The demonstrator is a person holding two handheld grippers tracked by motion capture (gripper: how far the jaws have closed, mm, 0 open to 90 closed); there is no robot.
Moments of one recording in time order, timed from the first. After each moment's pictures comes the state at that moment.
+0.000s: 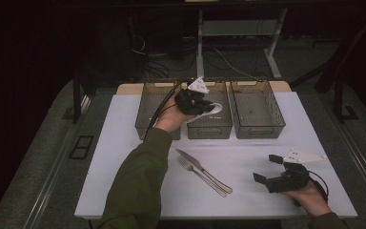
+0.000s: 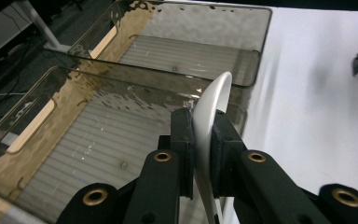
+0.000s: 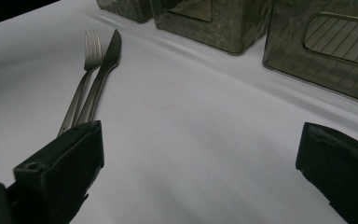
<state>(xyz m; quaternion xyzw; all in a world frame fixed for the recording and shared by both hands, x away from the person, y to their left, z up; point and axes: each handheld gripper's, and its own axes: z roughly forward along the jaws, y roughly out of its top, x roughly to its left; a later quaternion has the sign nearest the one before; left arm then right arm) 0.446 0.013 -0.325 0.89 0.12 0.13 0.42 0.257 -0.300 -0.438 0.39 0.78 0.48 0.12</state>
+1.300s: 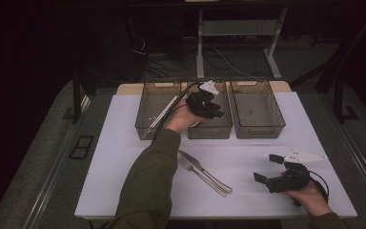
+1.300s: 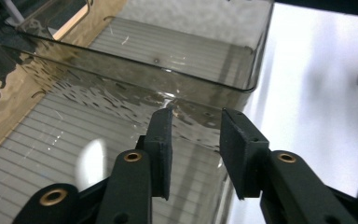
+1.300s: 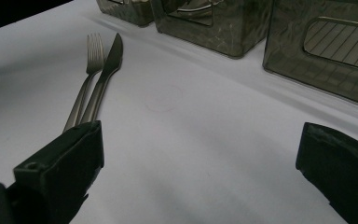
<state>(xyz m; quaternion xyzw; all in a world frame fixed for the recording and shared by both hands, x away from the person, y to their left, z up) 0.456 -0.007 -0.346 0.89 0.15 0.07 0.42 0.257 -0.301 -0.436 0.39 0.78 0.48 0.12</state>
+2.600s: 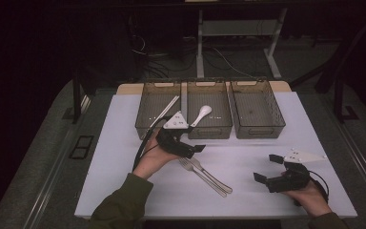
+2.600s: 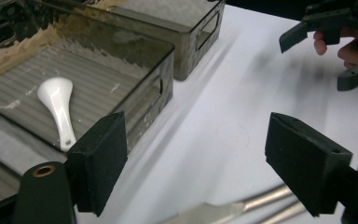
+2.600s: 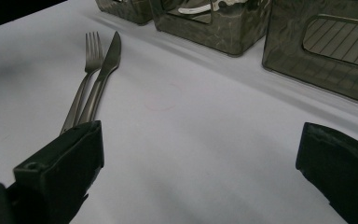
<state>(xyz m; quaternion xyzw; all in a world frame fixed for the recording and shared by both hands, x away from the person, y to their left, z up) 0.339 0.075 -0.370 0.85 0.21 0.09 0.47 0.257 -0.301 -0.437 0.39 0.78 0.48 0.12</state>
